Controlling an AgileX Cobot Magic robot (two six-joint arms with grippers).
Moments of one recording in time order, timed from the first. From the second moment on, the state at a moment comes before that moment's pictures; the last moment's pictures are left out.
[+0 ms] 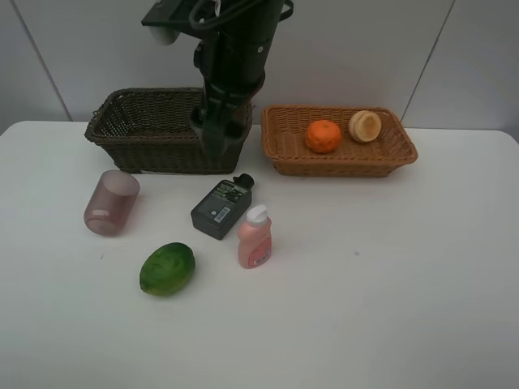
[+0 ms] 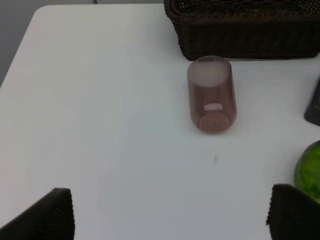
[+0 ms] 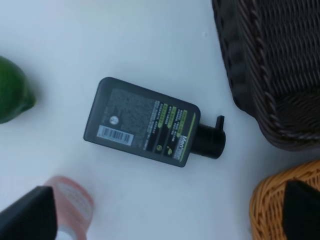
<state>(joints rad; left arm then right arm) 0.05 -0.01 -0.51 0.03 1.06 -0.01 0.80 2.04 -1.94 -0.11 1.22 -0.54</state>
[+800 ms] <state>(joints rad) 0.05 -0.01 -0.51 0.03 1.06 -0.01 0.85 1.92 -1.68 -0.22 1.22 -0.54</state>
